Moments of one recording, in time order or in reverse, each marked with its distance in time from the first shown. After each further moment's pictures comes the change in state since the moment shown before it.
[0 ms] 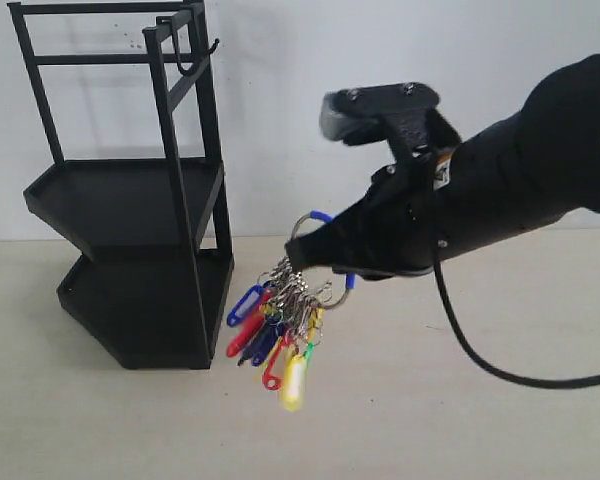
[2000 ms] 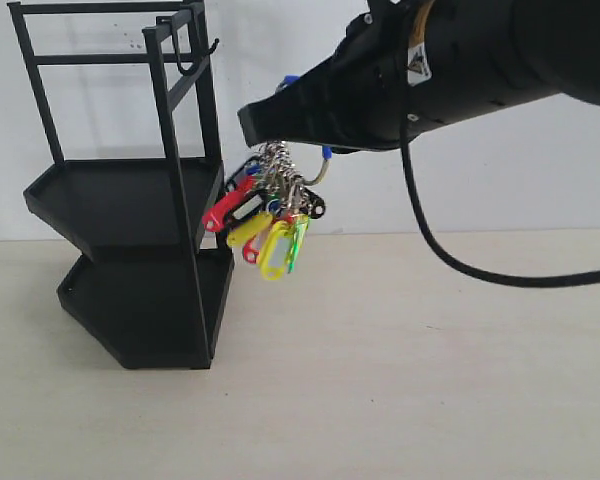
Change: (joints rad) left arm 0.000 0.000 0.000 0.000 0.000 0.000; right arm 0.148 -0.037 -0.198 -0.621 0.038 0.490
